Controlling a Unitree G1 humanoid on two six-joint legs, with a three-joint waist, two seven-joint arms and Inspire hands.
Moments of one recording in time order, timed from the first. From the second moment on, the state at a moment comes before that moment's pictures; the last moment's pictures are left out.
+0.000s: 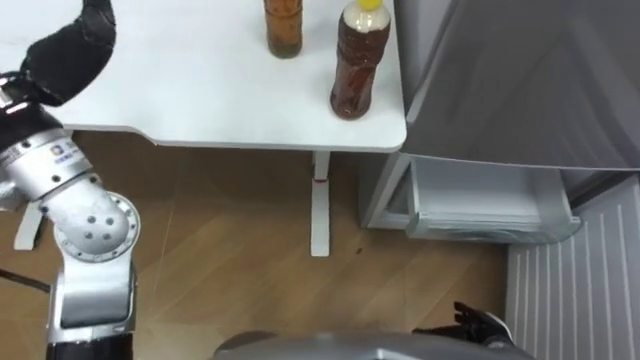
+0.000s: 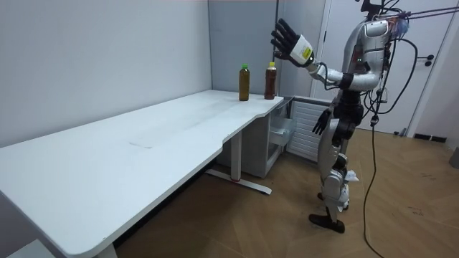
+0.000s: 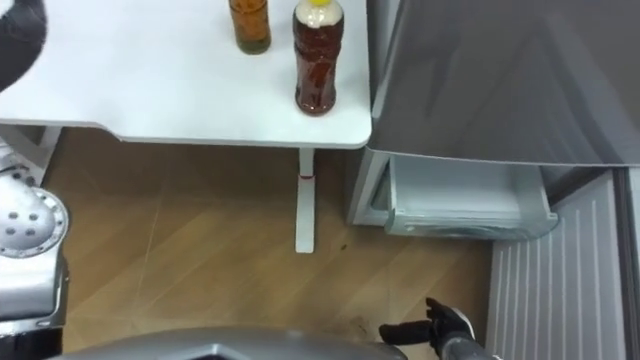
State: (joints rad) left arm 0.17 0.19 0.08 -0.33 0.29 -0.27 0.62; right arm 0.05 -0.22 0.06 1.33 0.08 -0.14 0.08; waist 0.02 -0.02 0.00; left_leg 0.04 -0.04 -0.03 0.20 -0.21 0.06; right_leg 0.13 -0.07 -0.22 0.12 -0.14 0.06
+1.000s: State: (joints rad) left arm 0.05 0.23 -0.13 -0.33 0.26 -0.26 0.24; right arm -0.02 -0.23 0.05 1.42 0.11 -0.15 0.15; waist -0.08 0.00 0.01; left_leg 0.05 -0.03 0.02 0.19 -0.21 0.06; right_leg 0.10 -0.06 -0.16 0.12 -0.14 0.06
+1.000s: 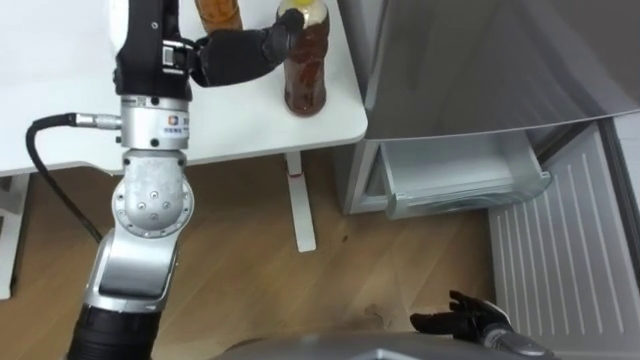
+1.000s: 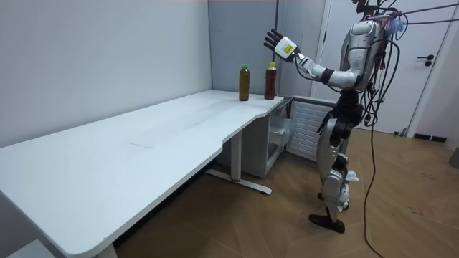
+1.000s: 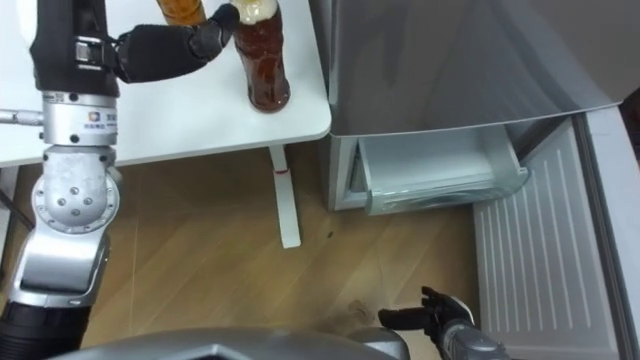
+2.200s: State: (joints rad) left arm 0.08 0.22 -0.18 -0.23 -0.01 -0.16 -0.03; right arm -0.02 -0.23 0.05 1.39 0.10 -0.15 0.16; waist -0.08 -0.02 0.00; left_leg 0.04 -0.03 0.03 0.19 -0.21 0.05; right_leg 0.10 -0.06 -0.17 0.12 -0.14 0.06
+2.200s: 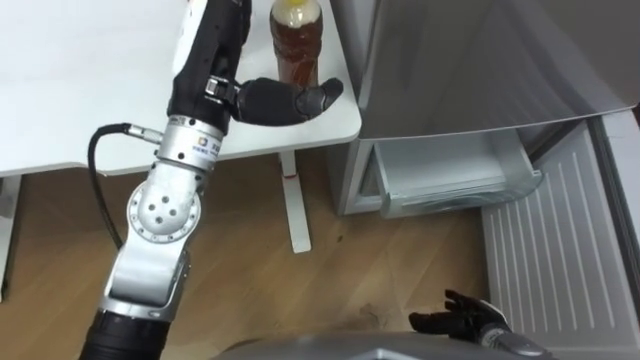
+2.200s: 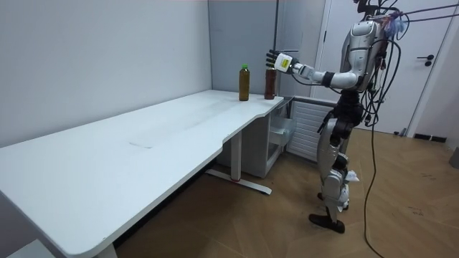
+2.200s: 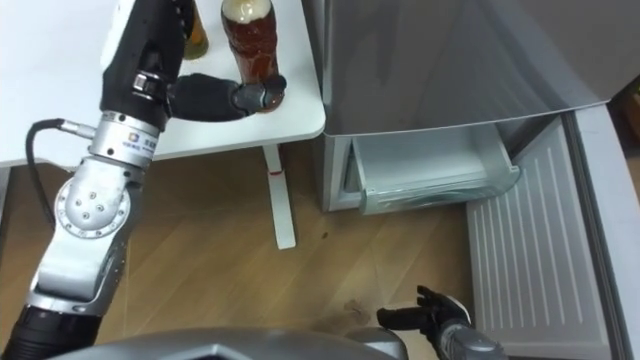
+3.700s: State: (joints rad) left arm 0.08 0.22 -0.15 -0.11 -0.23 -0.10 -0.08; right arm -0.02 -0.22 0.05 1.35 0.07 -0.11 0.17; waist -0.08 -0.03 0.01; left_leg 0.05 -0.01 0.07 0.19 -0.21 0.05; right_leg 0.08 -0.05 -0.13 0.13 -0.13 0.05
